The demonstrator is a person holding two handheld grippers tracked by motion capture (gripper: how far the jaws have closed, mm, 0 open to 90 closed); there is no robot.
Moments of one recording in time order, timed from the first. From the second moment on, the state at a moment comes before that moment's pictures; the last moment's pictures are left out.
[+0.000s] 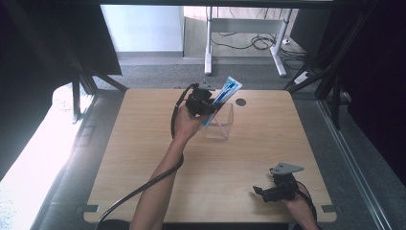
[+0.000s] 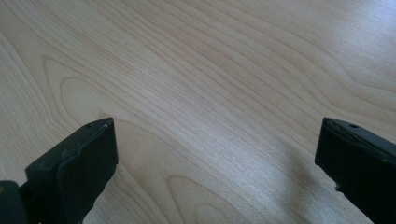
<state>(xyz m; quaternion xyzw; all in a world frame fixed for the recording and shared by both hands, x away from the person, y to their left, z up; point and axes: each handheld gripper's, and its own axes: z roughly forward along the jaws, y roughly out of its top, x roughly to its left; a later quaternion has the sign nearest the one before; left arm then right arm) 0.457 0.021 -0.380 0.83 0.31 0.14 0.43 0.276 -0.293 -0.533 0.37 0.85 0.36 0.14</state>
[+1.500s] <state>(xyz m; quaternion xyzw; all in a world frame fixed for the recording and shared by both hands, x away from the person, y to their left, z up) 0.502 -0.017 -0.406 0.82 0.30 0.18 0.45 0.276 -0.293 -0.535 0.36 0.85 0.36 0.13</state>
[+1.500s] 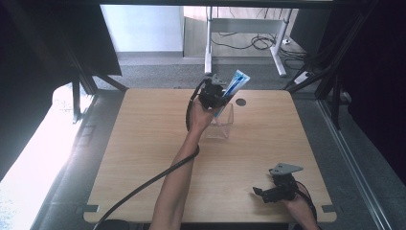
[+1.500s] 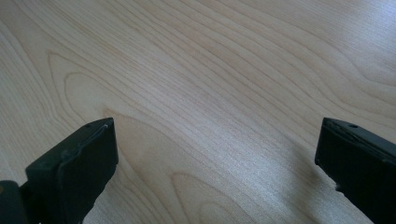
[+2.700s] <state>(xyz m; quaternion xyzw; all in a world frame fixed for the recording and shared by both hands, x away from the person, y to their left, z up) 0.491 -0.020 -0.445 0.85 0.28 0.20 0.40 0.275 -0.292 -0.533 0.36 0.85 0.35 0.15</state>
